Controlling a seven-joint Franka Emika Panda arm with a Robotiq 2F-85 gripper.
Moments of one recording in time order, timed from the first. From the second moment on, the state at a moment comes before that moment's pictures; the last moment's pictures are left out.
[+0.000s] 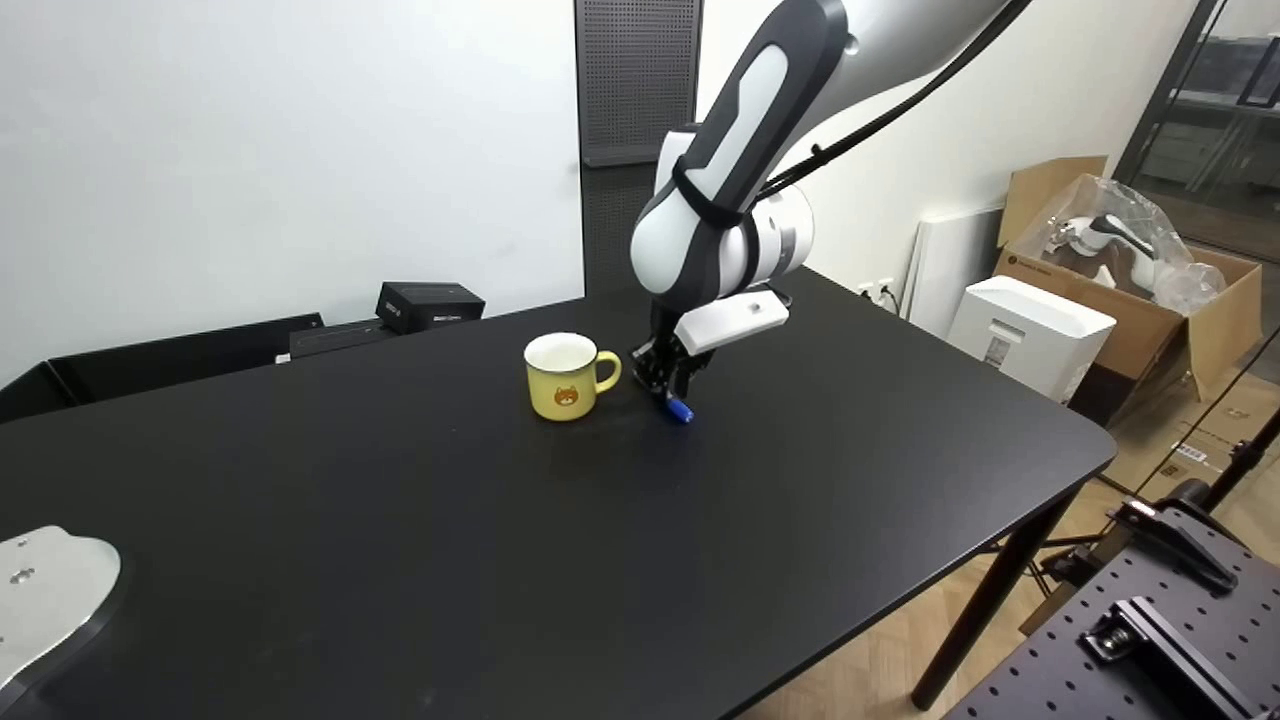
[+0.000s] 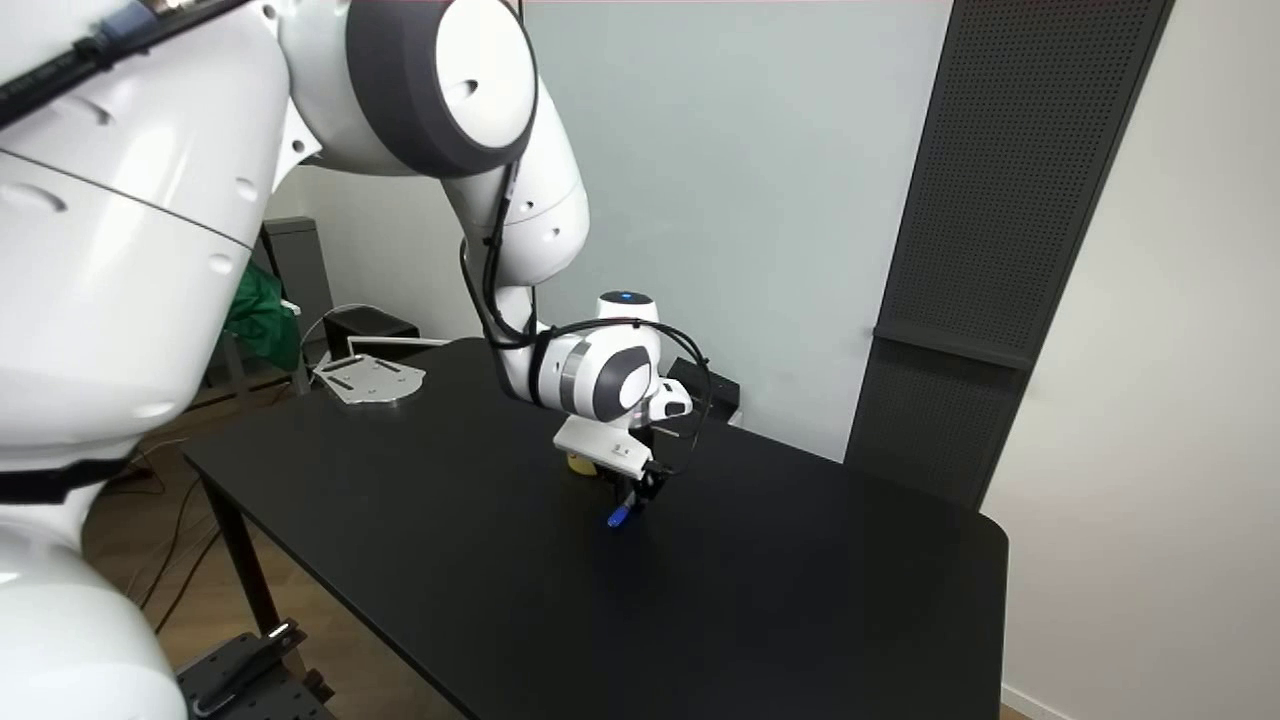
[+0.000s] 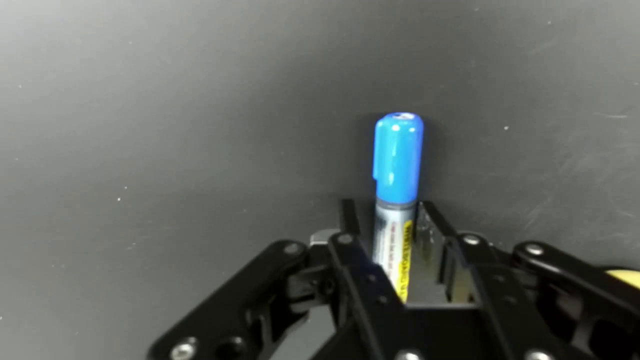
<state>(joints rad) 0.06 0.59 0.01 -2.07 -0.02 2.76 0.05</state>
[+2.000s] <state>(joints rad) 0.04 0.46 0.11 -1.66 0.16 1.76 -0.18</state>
